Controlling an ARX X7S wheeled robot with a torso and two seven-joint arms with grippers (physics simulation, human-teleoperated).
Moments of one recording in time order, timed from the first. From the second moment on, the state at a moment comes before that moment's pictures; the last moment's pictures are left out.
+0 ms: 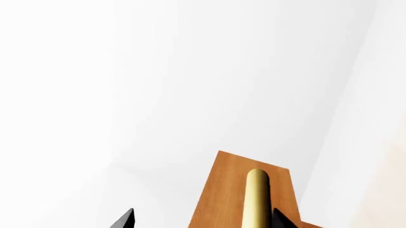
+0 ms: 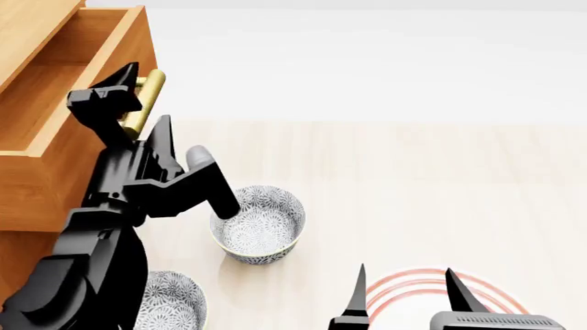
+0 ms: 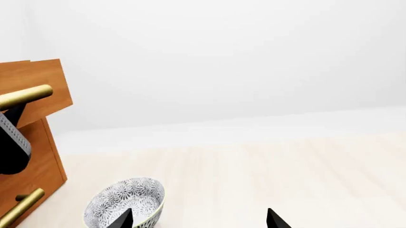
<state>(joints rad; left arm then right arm) -1.00 -0.20 0.96 -0.47 0.59 -0.64 -0.23 0.05 0.35 -0.13 -0.54 0.51 0.44 0.32</state>
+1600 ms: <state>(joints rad) -1.48 -0.11 0.76 0.33 0.73 -1.33 0.64 0.01 0.38 -0.13 -0.59 0.52 0.41 0.35</state>
